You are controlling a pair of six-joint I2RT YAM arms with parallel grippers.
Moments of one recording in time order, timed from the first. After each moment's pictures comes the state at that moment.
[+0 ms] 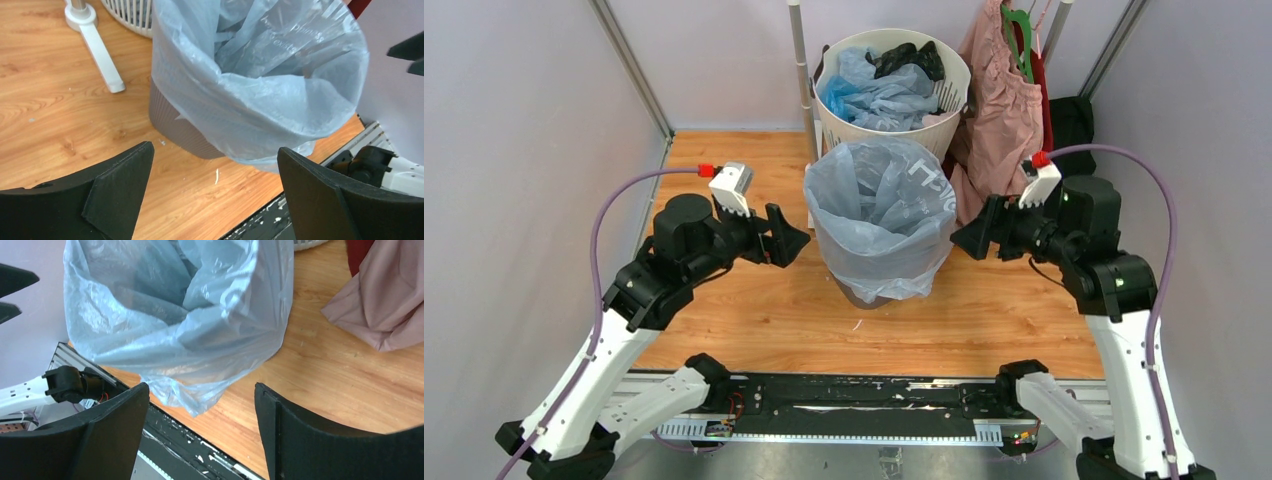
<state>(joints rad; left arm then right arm) -0.58 0.83 1.17 -0.64 0.09 -0.38 0.18 0.89 1.33 -0.94 -0.46 0.25</state>
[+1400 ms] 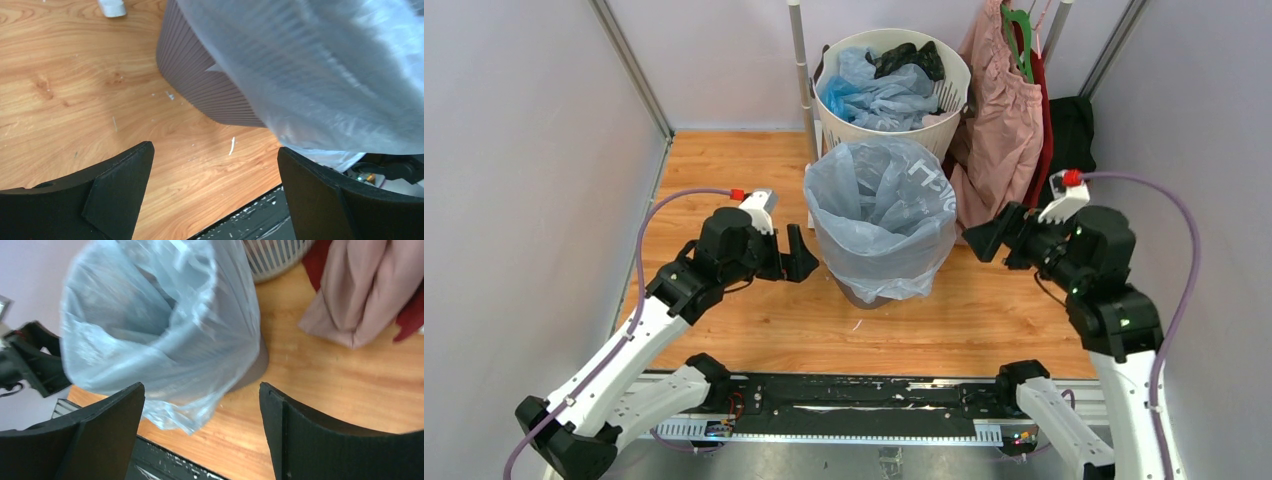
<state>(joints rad) -0.58 0.85 0.88 -0.59 0.07 -0.46 0.18 0.68 1.12 -0.80 -0.28 0.42</state>
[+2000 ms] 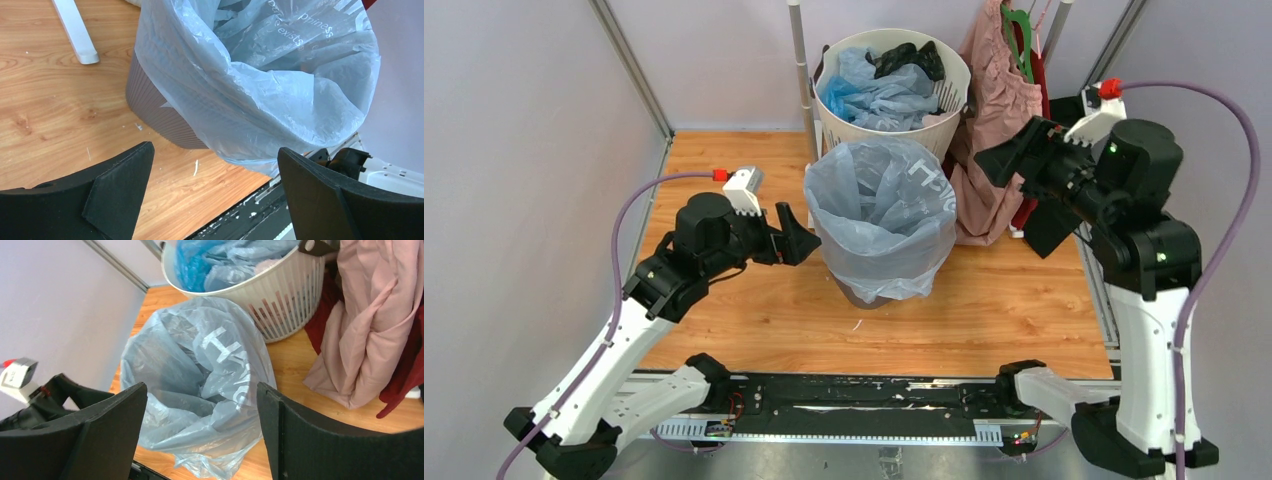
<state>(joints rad) -0.58 0.85 1.06 -0.59 0.12 -0.52 0.18 1.05 1.76 -0.92 -0.25 0.43</state>
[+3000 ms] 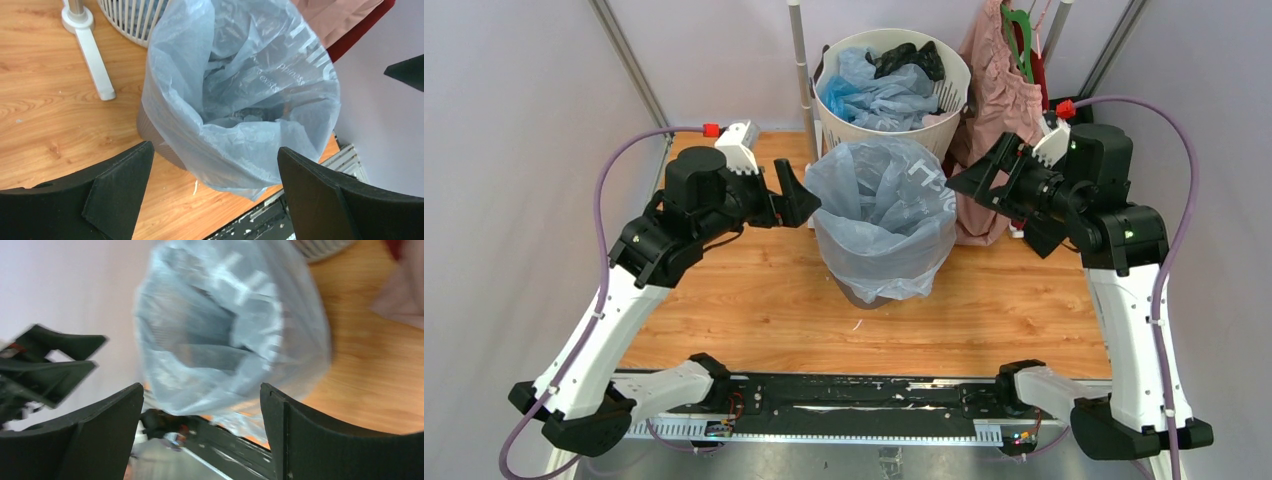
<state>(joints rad) -0.58 1.05 1.44 -0.76 0.05 -0.48 0.19 1.10 1.65 -1.03 -0.41 0.60</state>
